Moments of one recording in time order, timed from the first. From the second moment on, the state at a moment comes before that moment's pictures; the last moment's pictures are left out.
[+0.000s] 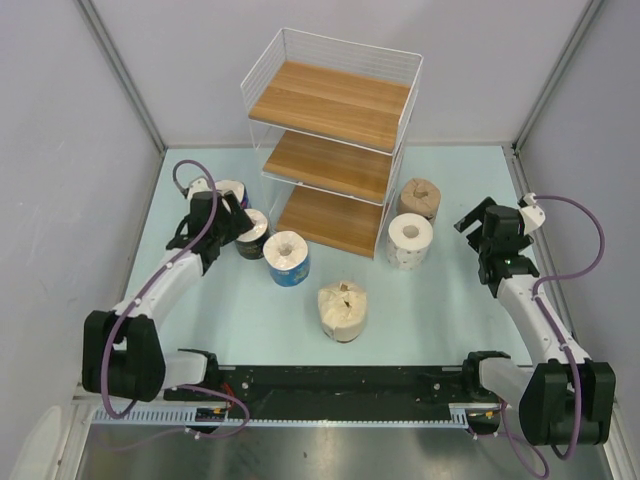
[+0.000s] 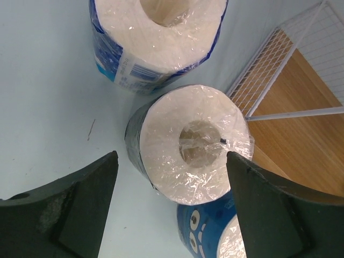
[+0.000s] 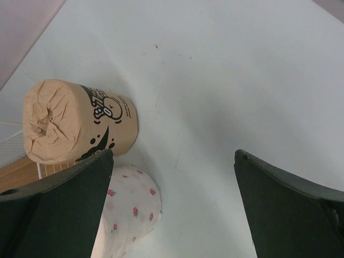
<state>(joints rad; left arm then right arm) -0.15 1.27 0.81 -0.18 -0.18 -0.58 0.02 1.06 0.69 -0.19 0.34 0.70</state>
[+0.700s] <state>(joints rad) -0.15 1.42 0.81 -0.11 -0.23 -0.63 0.02 1.05 0.69 -0.20 0.32 0.67</state>
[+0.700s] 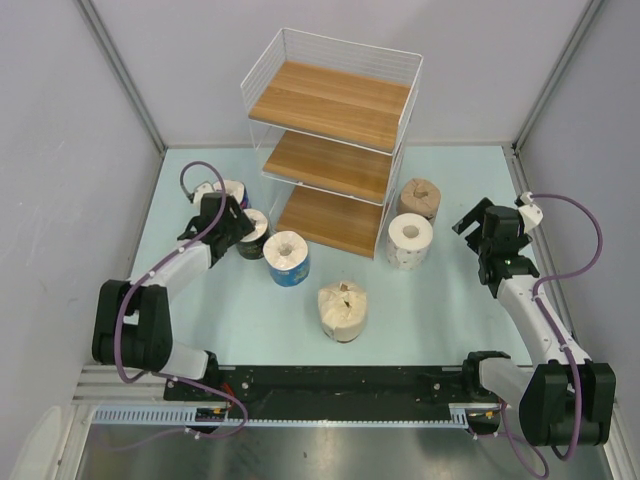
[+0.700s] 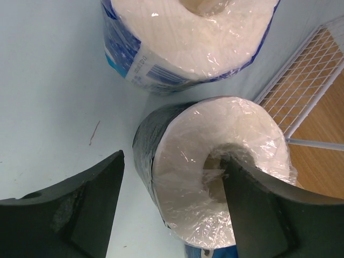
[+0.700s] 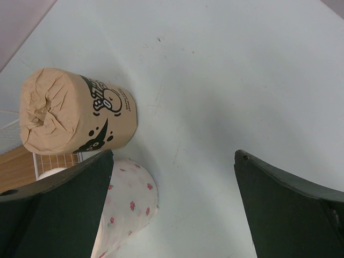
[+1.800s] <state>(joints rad) -0.14 1.28 0.82 -0.19 -0.20 -0.60 0.01 1.06 0.69 -0.21 0.30 0.67</state>
